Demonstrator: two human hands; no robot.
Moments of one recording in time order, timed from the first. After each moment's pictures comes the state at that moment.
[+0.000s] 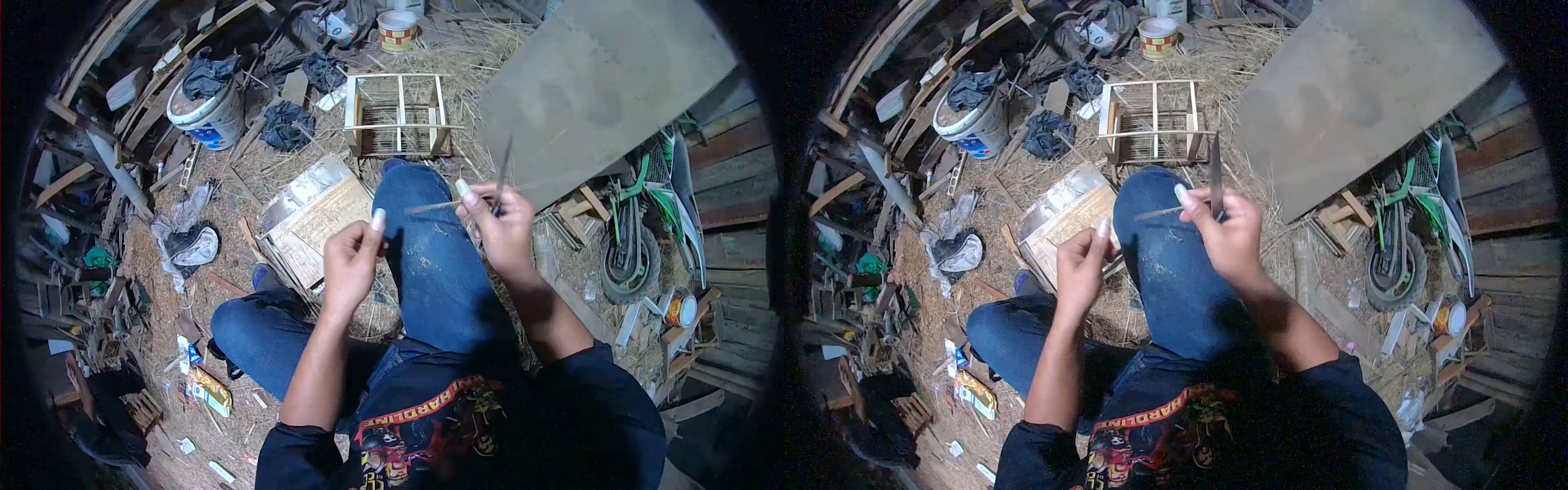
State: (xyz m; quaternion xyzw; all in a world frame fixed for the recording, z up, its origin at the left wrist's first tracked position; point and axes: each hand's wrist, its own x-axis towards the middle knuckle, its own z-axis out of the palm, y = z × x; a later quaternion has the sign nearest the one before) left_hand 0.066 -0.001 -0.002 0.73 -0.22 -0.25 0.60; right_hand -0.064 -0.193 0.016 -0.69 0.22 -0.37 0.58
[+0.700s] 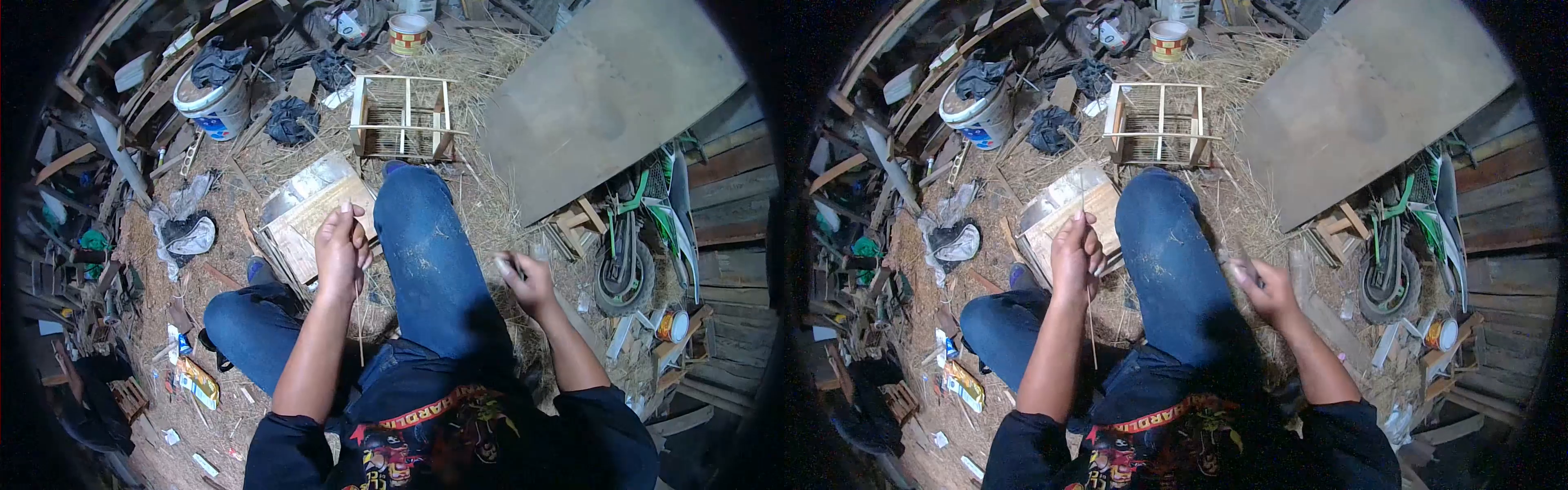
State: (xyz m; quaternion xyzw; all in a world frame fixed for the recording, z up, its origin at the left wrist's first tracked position) left_hand 0.074 -0.004 -0.008 0.51 0.02 -0.33 0.79; right_hand -0.198 -0.223 -0.049 -0.91 0.17 -0.17 0.35
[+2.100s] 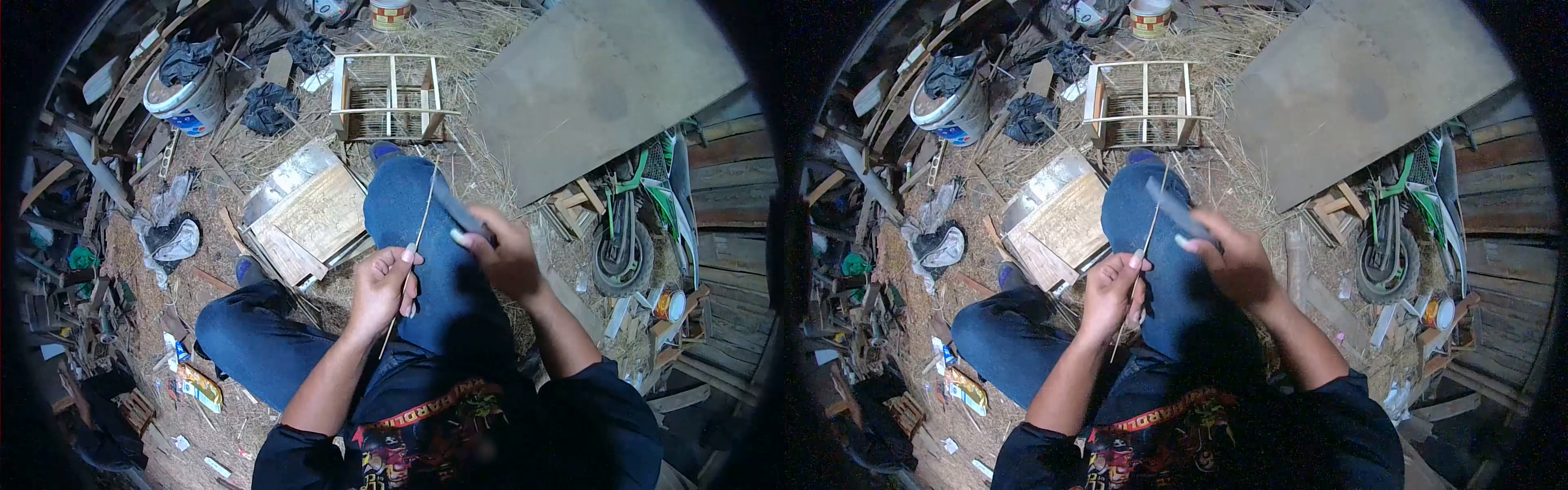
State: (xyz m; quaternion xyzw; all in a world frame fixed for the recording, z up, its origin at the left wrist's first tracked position) left_hand 0.024 -0.014 -0.024 0.57 -0.06 -0.50 0.65; right_hand -0.093 -0.200 0.012 -0.81 0.23 -0.16 0.52
